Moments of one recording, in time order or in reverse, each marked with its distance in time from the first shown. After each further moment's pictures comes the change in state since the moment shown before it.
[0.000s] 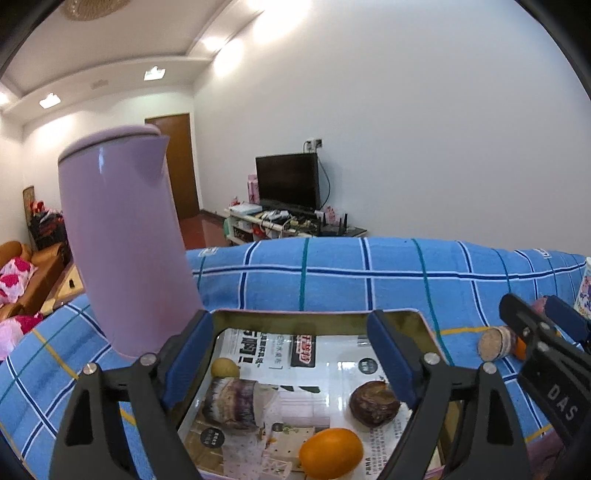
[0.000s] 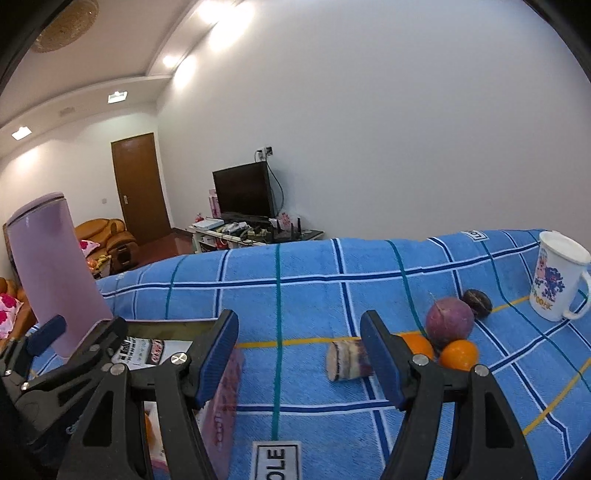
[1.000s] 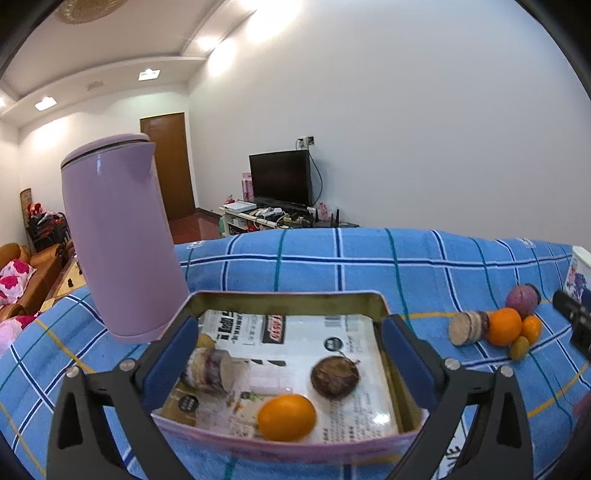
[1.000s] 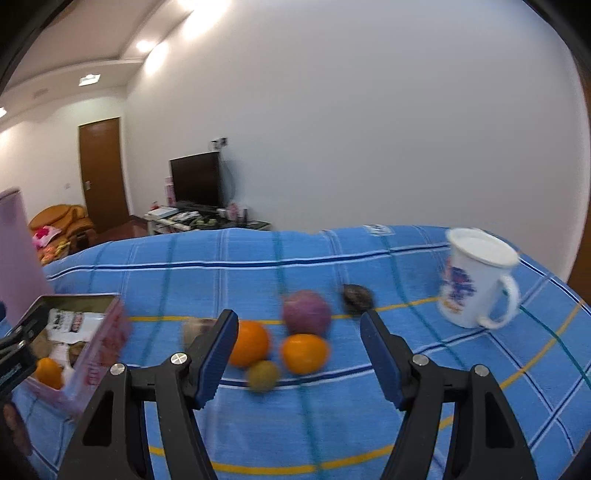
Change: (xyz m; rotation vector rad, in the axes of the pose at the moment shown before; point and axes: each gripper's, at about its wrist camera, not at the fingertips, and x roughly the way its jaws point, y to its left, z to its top) left arm -0.025 -0.031 -0.011 0.018 0.022 -0.009; right arm -0.031 -0.116 0.000 -0.018 0.033 -0.177
